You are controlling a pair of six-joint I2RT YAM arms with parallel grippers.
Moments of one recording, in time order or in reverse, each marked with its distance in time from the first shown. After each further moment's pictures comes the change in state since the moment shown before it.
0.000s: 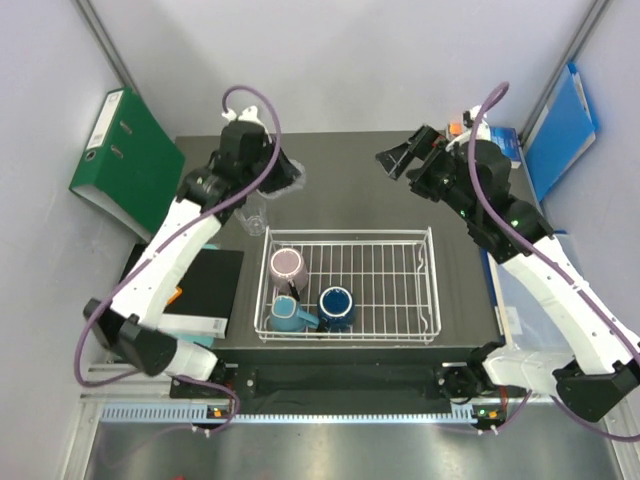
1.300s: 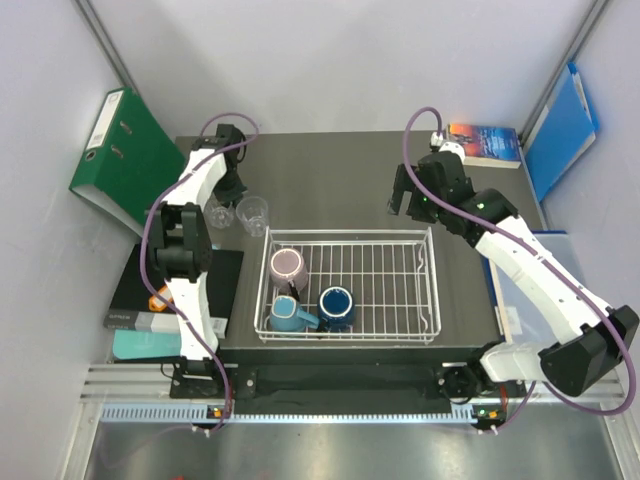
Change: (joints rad) left arm 0.411 0.750 0.382 -0.421 -0.327 0.150; right arm -0.018 0.147 -0.010 -0.388 0.222 -0.262
